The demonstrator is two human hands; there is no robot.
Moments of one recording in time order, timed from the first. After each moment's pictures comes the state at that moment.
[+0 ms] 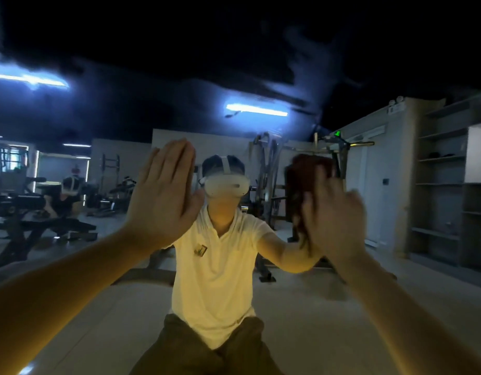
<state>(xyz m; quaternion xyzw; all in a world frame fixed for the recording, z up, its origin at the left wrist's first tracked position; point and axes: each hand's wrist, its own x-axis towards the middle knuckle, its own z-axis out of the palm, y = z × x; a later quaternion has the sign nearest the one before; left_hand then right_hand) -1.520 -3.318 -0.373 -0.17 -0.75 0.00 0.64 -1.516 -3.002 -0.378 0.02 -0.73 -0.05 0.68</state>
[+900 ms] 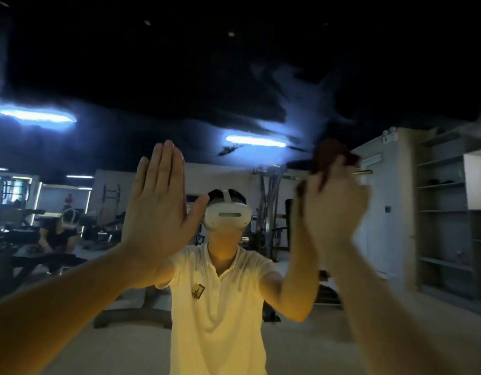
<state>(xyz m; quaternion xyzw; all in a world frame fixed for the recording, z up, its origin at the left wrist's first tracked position) -1.539 -3.308 -0.329 -0.09 -0.74 0.01 0.67 -1.531 -3.029 -0.292 -0.12 -0.66 0.12 0.73</state>
